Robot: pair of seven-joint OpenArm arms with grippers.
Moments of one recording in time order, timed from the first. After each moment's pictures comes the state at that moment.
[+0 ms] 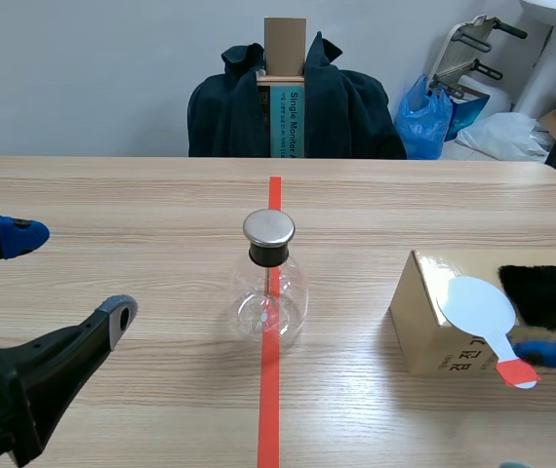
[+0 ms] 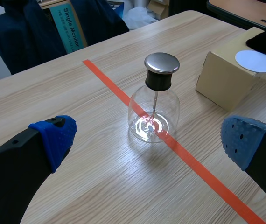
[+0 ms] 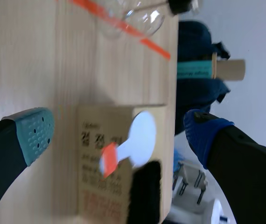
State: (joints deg) left arm 47.4 -32.1 -8.3 119.4 -18.6 -26.4 -9.7; right arm -60.6 31.9 13.0 106.2 -58.3 -7.9 40.2
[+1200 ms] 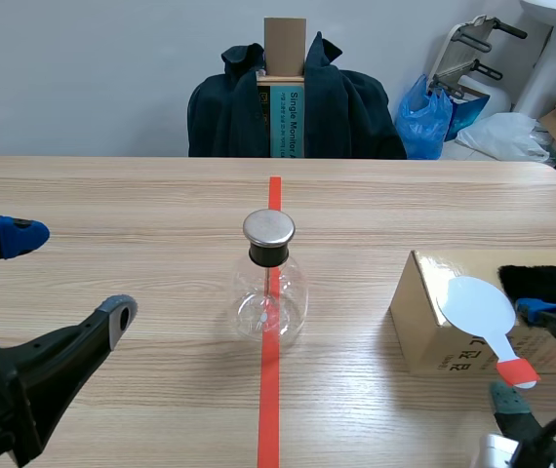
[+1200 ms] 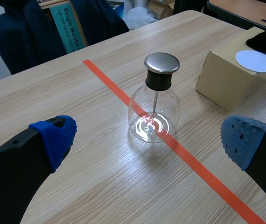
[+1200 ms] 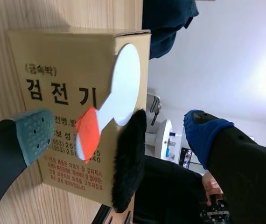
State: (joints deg) left arm 47.4 -32.1 -8.3 119.4 -18.5 -26.4 -9.5; right arm -43.0 22.2 2.7 91.9 -70.1 -23.9 18.5
